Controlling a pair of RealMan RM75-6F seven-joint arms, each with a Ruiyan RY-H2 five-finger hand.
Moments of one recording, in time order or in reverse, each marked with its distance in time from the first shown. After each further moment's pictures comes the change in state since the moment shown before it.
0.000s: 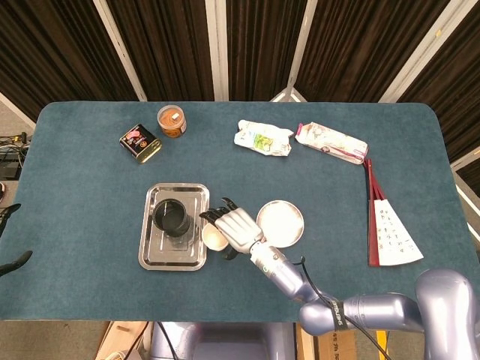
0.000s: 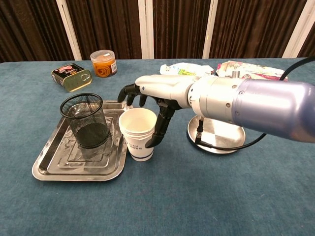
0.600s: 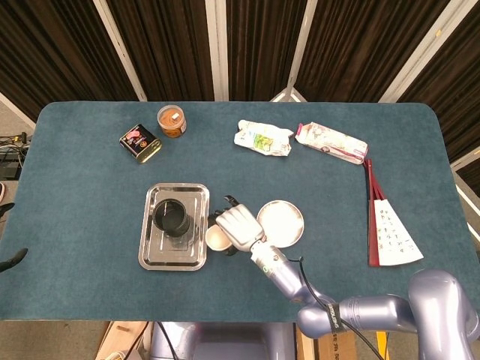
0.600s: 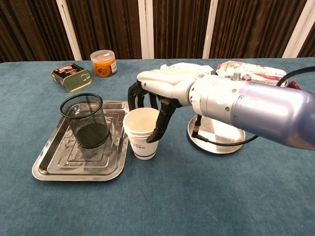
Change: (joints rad) left arm 0.016 -0.007 -0.033 0.000 -0.015 0.008 0.008; right arm -0.005 -0.025 -0.032 0.031 -0.066 0.103 -0.019
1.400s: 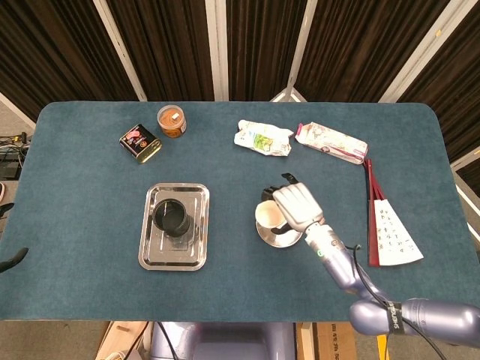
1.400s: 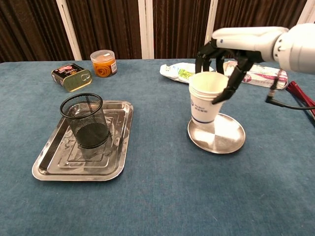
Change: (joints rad) left arm 0.009 -0.016 -0.014 -0.004 0.008 -0.006 0.025; right arm -0.129 0.370 -0.011 -0.196 0.029 0.005 0.110
